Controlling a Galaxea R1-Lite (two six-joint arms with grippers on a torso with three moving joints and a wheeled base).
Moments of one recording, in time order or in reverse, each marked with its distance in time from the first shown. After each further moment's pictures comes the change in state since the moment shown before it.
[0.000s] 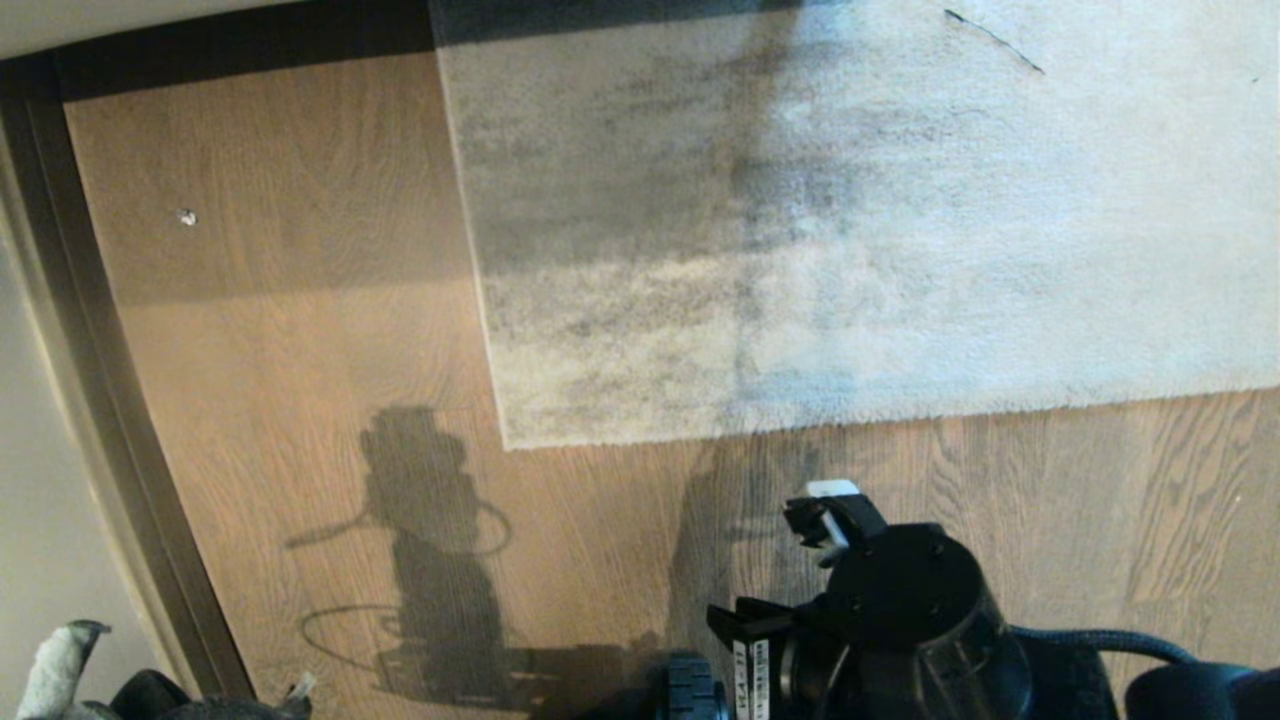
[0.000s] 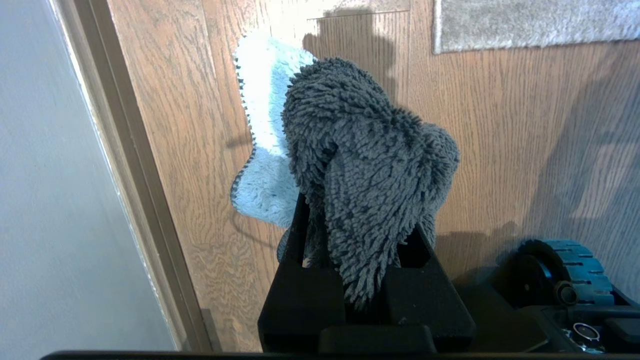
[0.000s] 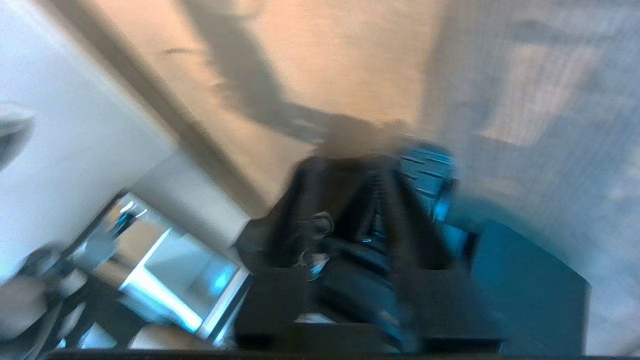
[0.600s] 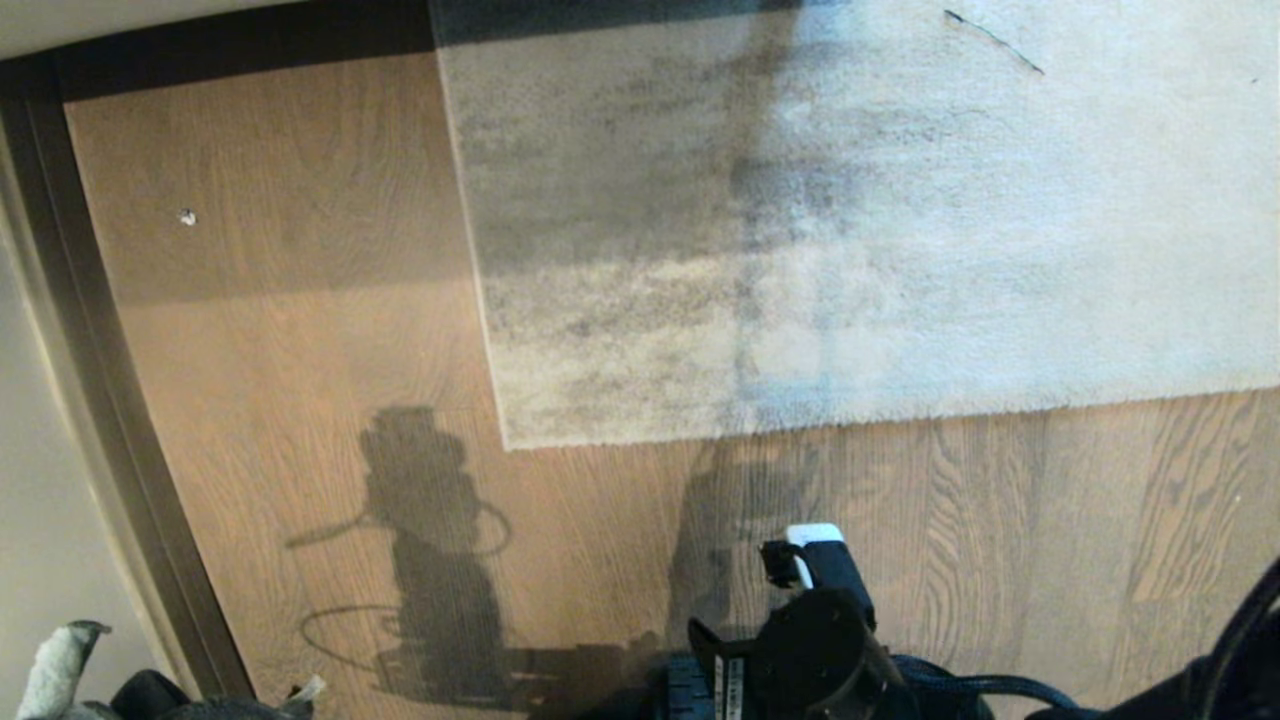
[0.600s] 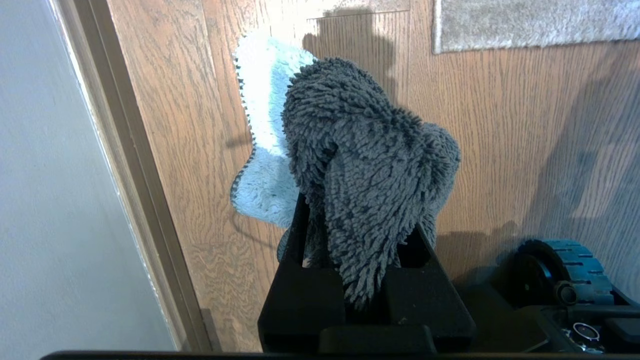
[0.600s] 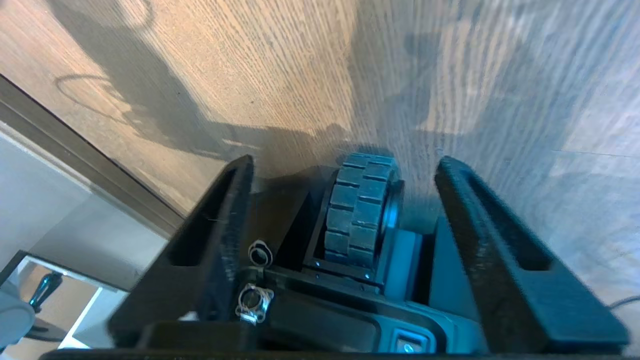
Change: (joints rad) left arm 0.000 0.000 0.000 0.000 0.000 0.000; right arm 0.024 0.184 0.036 -0.138 -0.194 0.066
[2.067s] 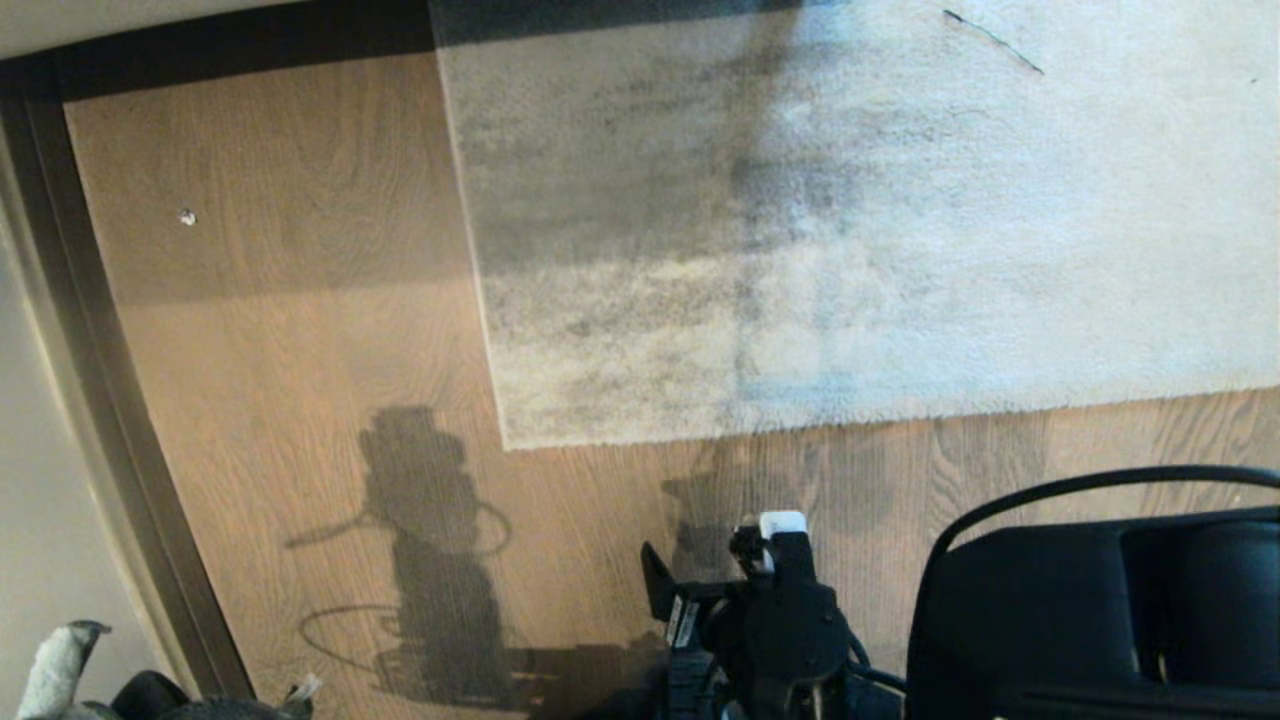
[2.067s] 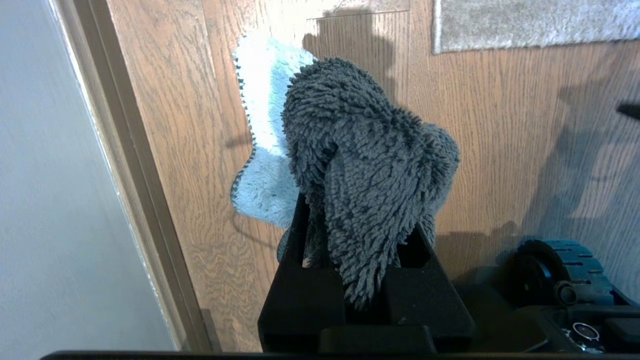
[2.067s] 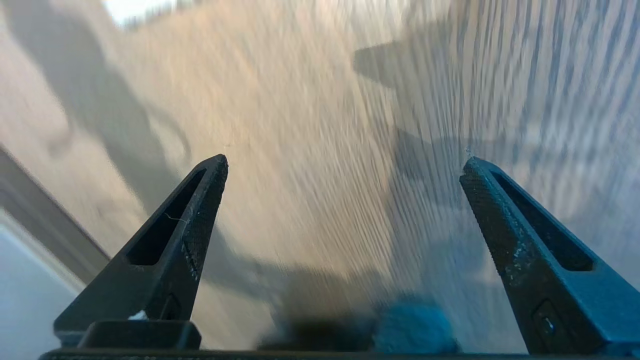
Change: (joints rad) left arm 0.000 0.000 0.000 0.000 0.000 0.000; right arm -0.106 0.391 -0.013 -0.834 -0.032 -0.217
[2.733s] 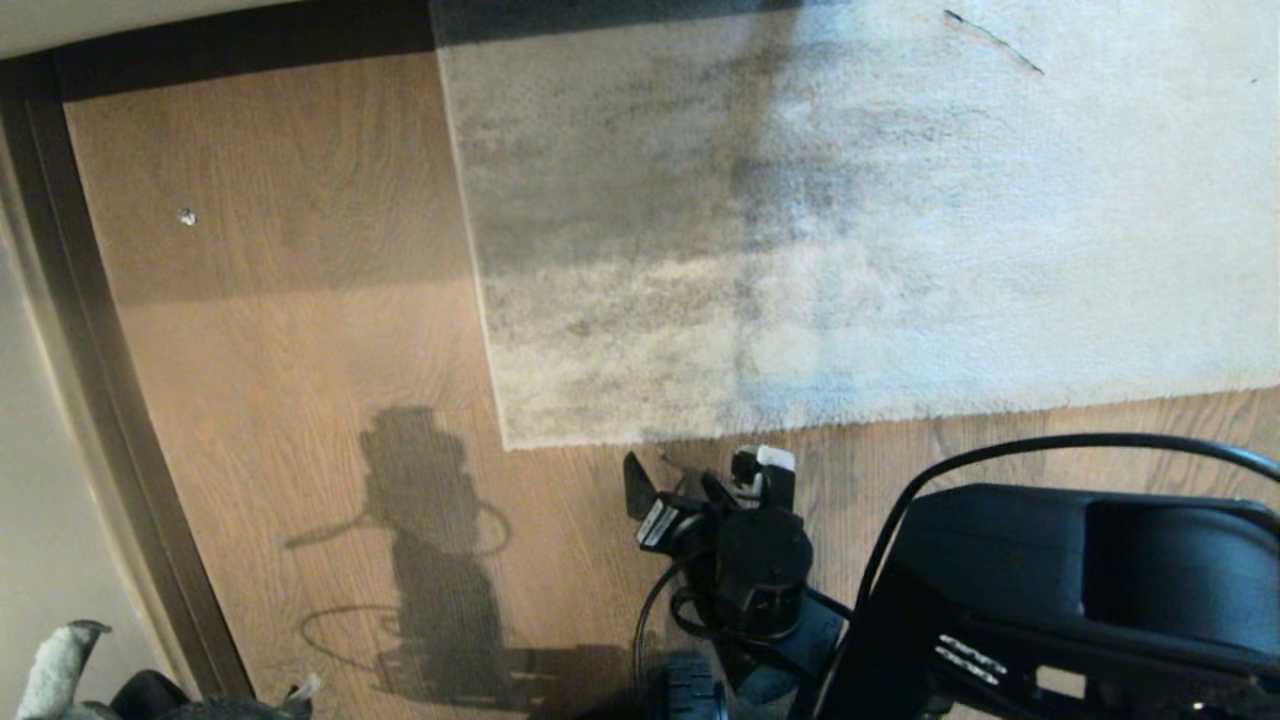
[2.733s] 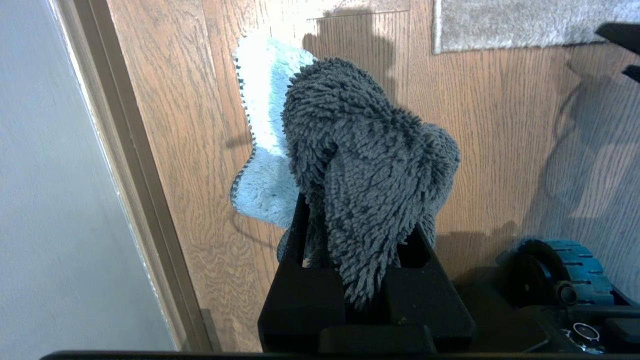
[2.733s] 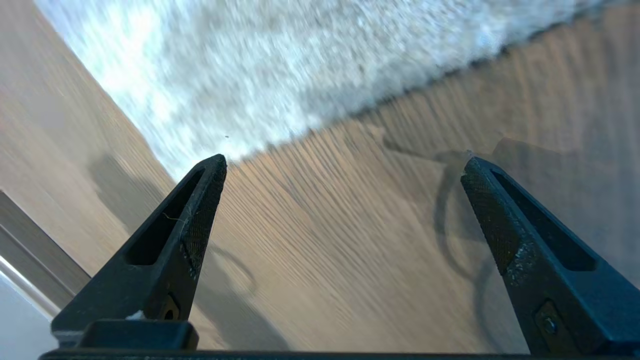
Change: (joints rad) left arm 0.000 0.000 0.000 0.000 0.000 0.000; right arm -0.063 0.058 -0.267 0.001 0.004 0.125
